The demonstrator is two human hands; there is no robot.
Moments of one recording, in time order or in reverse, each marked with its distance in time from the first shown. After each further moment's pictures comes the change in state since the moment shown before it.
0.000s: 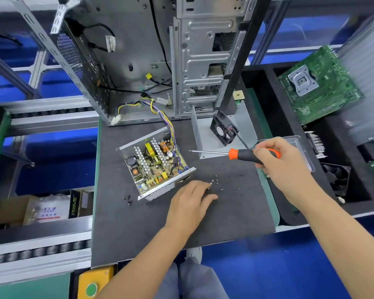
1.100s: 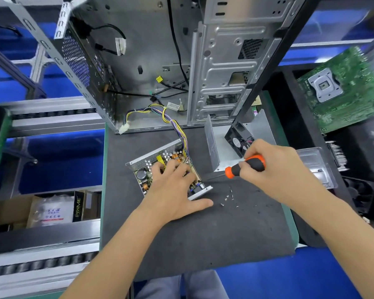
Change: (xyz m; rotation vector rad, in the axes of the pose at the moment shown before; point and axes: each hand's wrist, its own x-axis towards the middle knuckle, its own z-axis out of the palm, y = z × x) left_hand 0.072 -0.056 -0.073 0.557 -0.495 0.018; right_hand 0.022 -0.048 0.040 -0.592 -0.188 -0.291
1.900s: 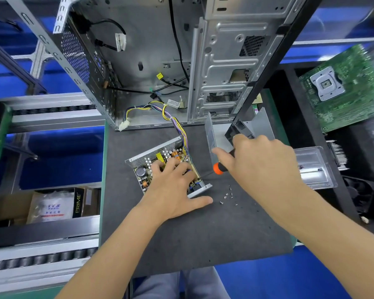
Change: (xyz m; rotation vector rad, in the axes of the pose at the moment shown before) left_hand 0.000 0.002 0.002 -0.021 0.015 0.000; right_hand 0.005 -0.061 0.008 -0.709 0.135 -0.053
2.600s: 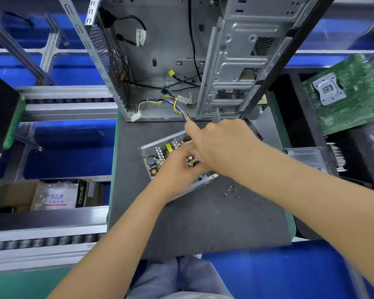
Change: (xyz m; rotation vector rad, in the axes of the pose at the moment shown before) left_hand -0.004 0.003 -0.035 -1.227 0.181 -0.045; right_hand 0.022 -0.058 -0.027 -0.194 -0.096 -0.496
